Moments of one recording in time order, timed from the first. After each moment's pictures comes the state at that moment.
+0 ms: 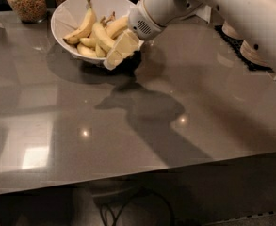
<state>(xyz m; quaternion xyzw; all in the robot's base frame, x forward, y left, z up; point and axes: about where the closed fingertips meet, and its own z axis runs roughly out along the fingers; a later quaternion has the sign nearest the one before) 0.644 0.046 0.923 -0.55 0.75 0.17 0.33</state>
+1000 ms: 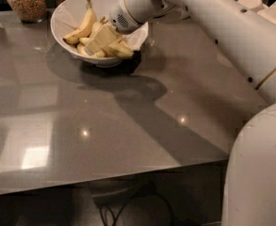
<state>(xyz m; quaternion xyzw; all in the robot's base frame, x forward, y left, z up) 0.695 0.105 0.919 -0.52 0.74 0.22 0.36</state>
